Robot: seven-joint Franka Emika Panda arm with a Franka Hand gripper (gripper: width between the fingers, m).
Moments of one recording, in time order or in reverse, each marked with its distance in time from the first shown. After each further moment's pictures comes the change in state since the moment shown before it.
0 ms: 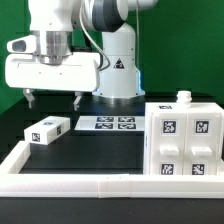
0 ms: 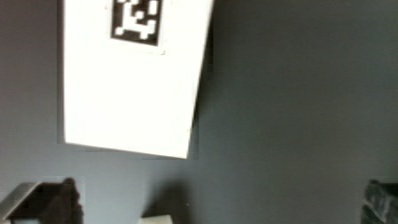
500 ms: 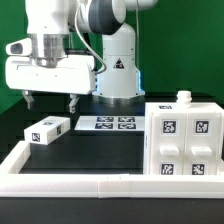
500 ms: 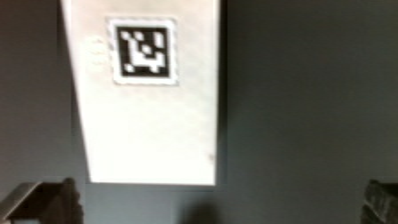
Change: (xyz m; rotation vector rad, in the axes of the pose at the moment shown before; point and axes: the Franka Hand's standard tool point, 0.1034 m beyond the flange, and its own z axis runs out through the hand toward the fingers) arm -0.013 0.017 0.008 -0.007 0.014 0.019
